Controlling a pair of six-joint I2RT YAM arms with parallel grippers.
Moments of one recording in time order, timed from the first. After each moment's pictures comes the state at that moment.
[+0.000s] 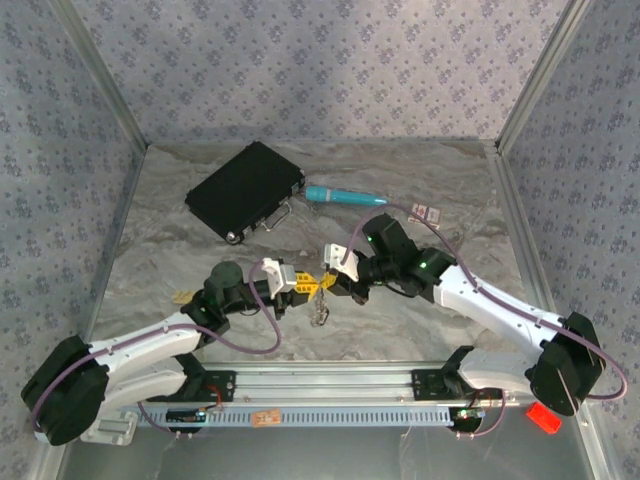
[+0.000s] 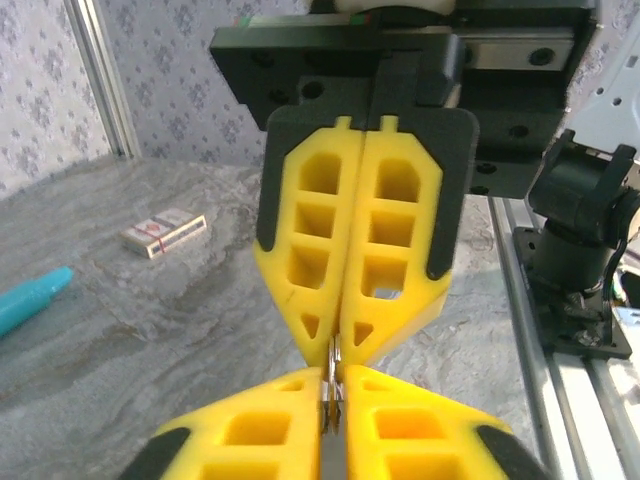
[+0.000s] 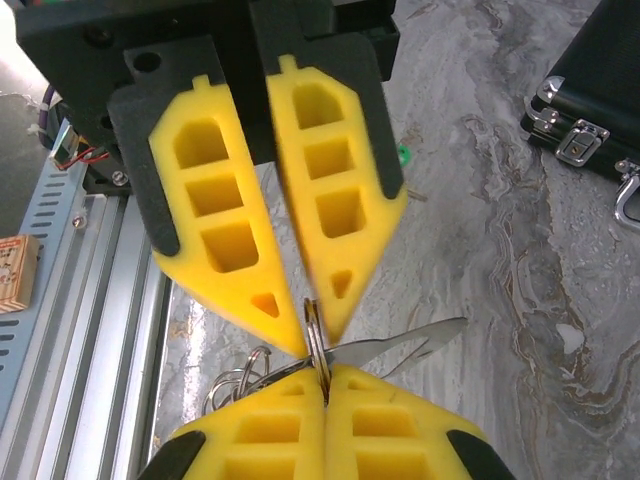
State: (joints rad) left arm -0.79 1.00 0.31 0.57 0.54 0.06; right arm 0.77 1.19 0.89 -0.43 -0.59 -0.49
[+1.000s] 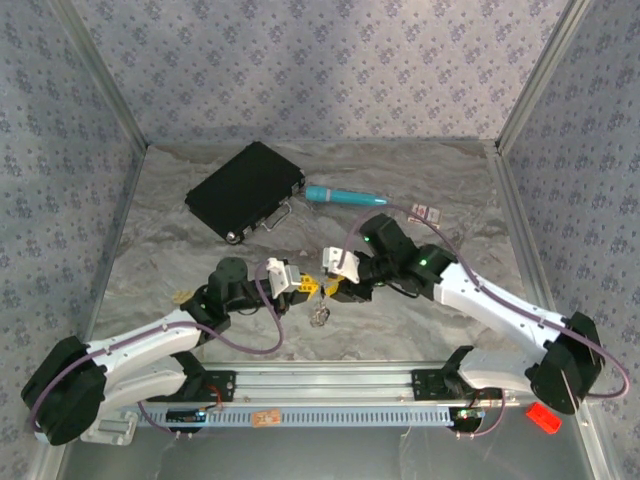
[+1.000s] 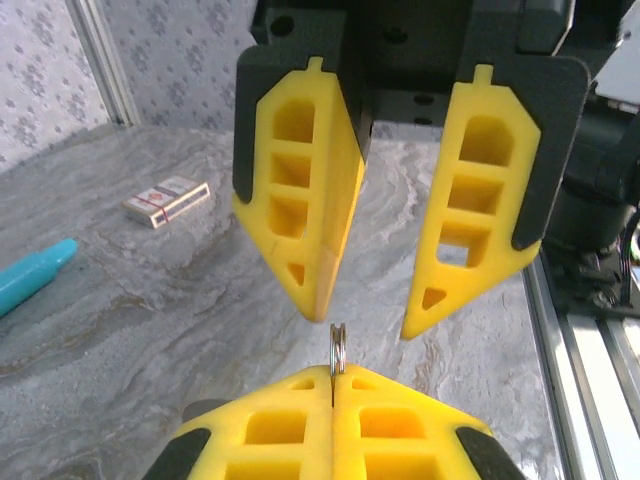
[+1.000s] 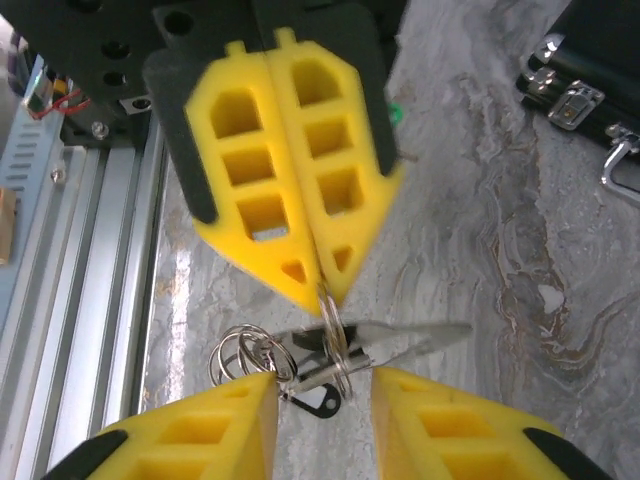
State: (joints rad) left arm -0.79 1.00 0.33 0.49 0.53 0.12; right arm 0.76 1.17 0.91 -0.51 -0.54 -0.53
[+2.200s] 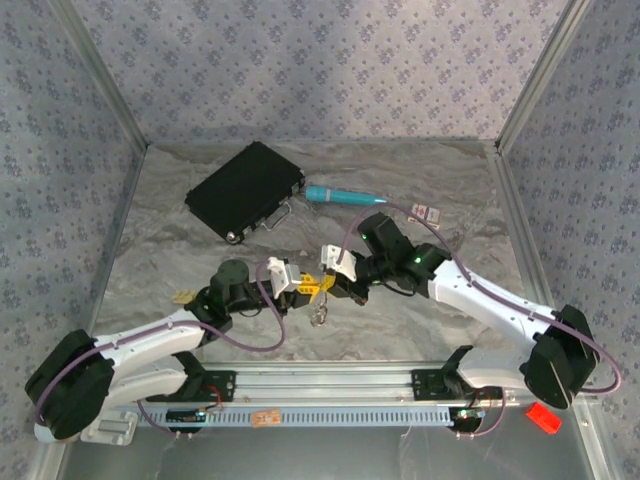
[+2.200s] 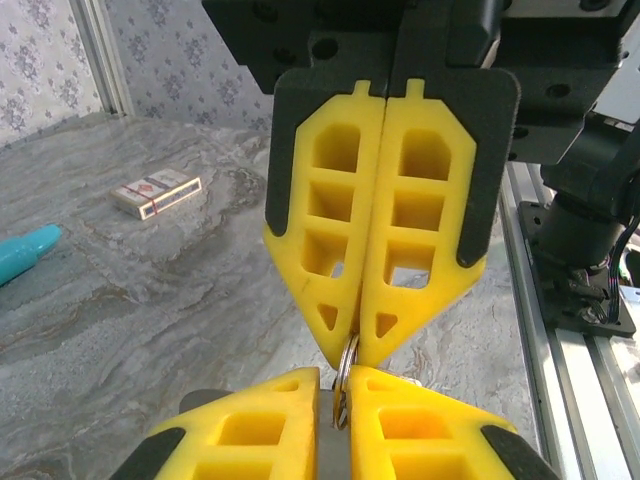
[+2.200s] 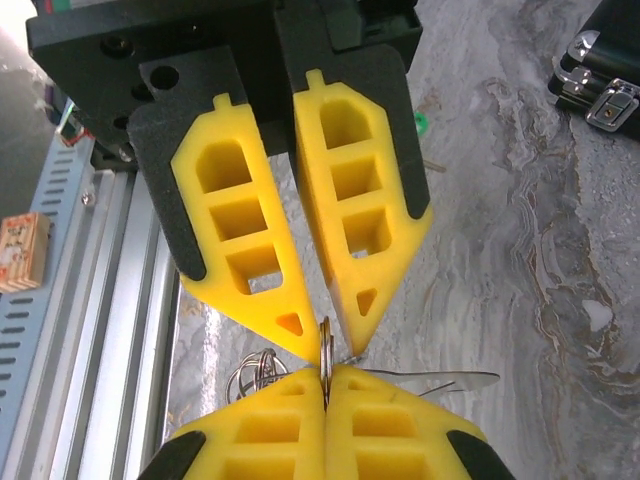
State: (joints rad) left arm -0.80 1.04 0.33 0.52 0.54 0.06; right arm 0.78 1.24 0.94 -0.52 -0.58 -0.52
